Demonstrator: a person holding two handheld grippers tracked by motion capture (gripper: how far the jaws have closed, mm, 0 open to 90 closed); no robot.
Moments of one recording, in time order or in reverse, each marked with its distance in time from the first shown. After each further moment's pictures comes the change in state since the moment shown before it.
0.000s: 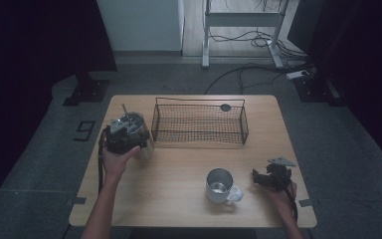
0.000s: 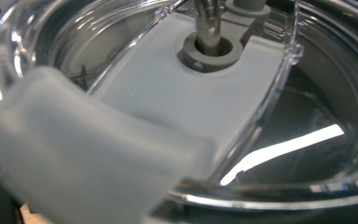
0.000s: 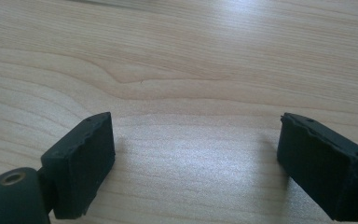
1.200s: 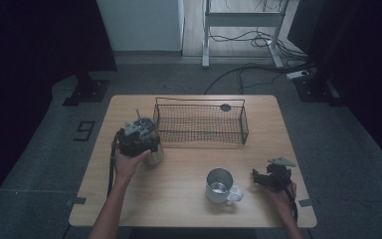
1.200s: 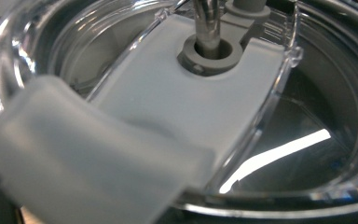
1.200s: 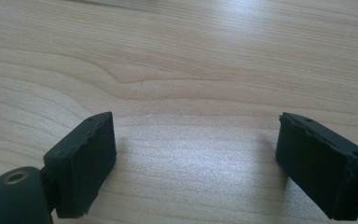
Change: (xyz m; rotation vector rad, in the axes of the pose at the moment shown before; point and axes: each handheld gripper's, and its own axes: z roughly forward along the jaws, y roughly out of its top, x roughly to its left) left arm -0.023 -0.012 0.025 0.067 -0.048 0.022; right arm 0.000 0.000 0.000 0.000 0.000 -0.001
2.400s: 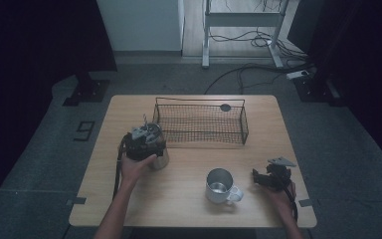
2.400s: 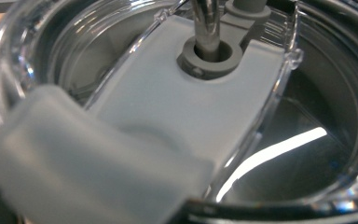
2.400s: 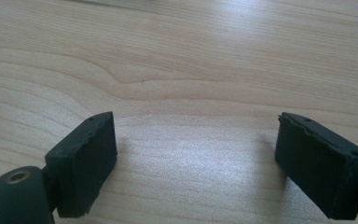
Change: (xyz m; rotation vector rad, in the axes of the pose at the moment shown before) left arm -0.009 -0.015 0.014 0.029 -0.019 -0.005; right arm 0.000 0.000 0.000 -0.002 0.001 -0.003
